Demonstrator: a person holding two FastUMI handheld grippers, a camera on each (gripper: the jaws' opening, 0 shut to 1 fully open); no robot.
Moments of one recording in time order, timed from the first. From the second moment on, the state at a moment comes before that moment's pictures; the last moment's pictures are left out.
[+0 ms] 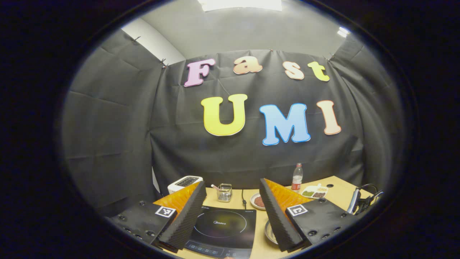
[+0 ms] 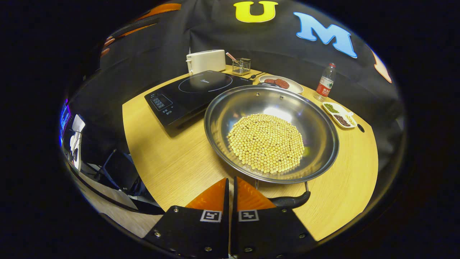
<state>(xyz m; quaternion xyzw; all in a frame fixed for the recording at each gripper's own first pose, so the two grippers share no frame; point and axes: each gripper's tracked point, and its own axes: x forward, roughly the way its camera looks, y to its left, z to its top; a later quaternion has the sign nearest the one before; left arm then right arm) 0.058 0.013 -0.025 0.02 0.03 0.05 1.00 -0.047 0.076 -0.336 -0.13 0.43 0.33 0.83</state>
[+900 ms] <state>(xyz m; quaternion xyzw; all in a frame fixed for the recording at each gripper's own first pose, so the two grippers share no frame) 0.075 -0.015 -0.027 0.02 0.03 0.04 1.00 -0.005 0.002 -0.341 -0.12 0.46 0.22 0.85</state>
